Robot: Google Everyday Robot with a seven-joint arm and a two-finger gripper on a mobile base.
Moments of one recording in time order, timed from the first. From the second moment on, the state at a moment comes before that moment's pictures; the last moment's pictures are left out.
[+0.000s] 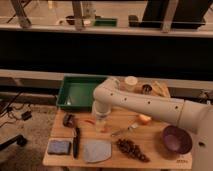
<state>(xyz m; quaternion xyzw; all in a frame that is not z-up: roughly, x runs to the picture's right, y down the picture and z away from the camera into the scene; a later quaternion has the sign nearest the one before) -0.046 0.170 0.766 -0.34 -0.17 -0.07 0.92</state>
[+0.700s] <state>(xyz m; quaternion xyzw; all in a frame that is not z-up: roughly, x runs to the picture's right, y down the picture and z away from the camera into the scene) -0.047 0.171 0.767 -0.34 -0.17 -0.07 0.92</state>
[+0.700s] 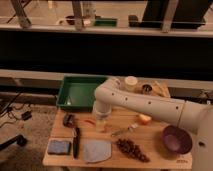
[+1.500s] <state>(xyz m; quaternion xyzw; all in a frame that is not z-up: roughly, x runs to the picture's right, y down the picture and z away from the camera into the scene) -0.041 0.199 0.782 -0.35 -0.15 -0.04 0.92</state>
